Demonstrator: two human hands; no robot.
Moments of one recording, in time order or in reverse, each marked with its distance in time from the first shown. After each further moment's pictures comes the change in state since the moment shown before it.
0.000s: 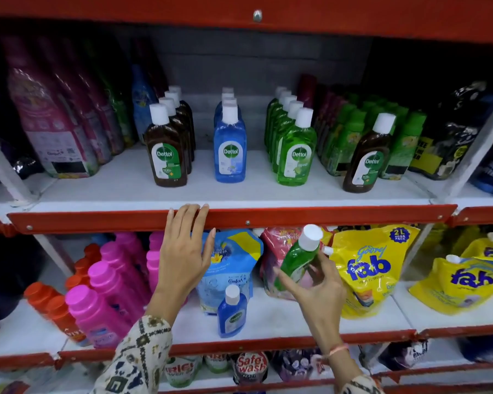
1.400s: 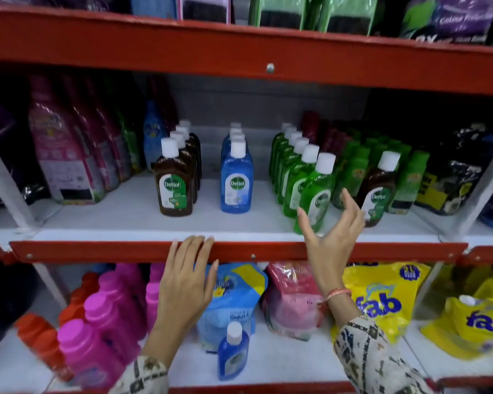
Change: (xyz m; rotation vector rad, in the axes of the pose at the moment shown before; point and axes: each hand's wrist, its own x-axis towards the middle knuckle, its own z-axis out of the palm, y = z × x) left_hand -0.003 -0.003 0.004 0.014 0.028 0.023; right_hand 0.109 -0.078 0.026 -0.052 0.258 -0.312
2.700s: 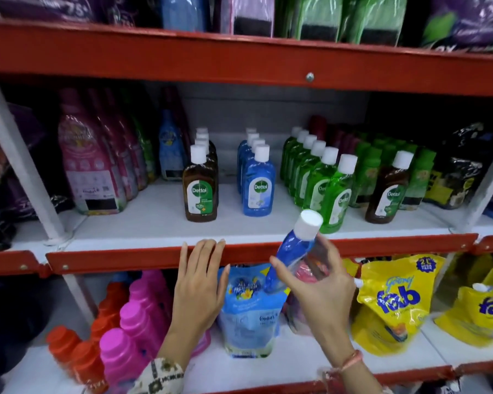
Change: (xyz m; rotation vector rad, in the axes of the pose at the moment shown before) left_hand -0.005 -0.048 -0.011 -0.056 0.000 0.034; right_hand -0.102 -0.076 -0.005 0.347 -0.172 0.213
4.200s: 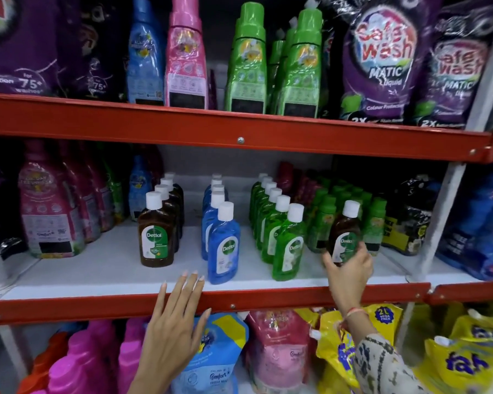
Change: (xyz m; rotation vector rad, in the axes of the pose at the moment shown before) left_hand 0.027 0.050 0.017 0.114 -0.098 0.057; right_hand 0.188 0.072 -0.099 -0.487 0.238 0.094
